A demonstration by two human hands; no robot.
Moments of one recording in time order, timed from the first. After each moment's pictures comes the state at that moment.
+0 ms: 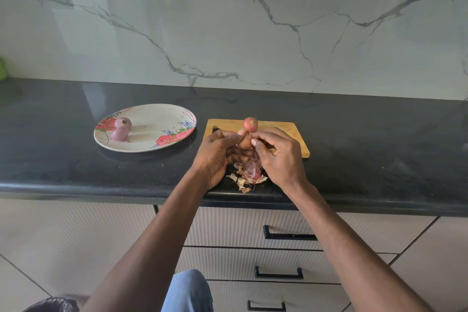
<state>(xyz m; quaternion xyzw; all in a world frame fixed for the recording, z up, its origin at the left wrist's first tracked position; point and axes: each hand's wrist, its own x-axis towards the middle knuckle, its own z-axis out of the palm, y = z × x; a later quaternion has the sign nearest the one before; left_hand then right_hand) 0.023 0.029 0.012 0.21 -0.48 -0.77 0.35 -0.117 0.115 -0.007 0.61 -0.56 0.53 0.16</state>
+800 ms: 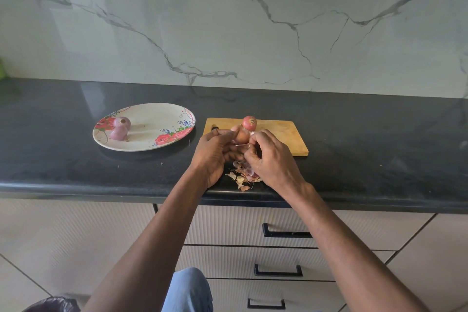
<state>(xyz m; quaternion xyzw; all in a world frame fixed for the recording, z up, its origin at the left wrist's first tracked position) 0.023 0.032 0.015 0.24 -0.48 -0.76 0.38 -0.108 0.111 -0.013 0.64 -0.61 0.41 0.21</state>
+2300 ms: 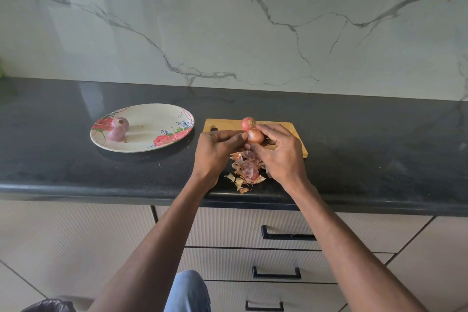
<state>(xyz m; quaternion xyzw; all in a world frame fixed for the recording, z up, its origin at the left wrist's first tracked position) 0.020 0.031 0.001 0.19 -0.64 -0.59 0.46 -0.120 0.115 -0.005 0.56 -0.60 0.56 0.07</state>
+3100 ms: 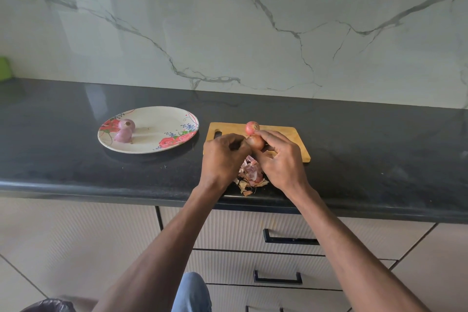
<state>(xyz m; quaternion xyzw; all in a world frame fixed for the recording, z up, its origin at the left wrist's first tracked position) 0.023 0.049 0.007 0.28 -0.74 -0.37 0.50 -0.117 0.114 -0.007 0.60 -0.59 0.54 0.09</state>
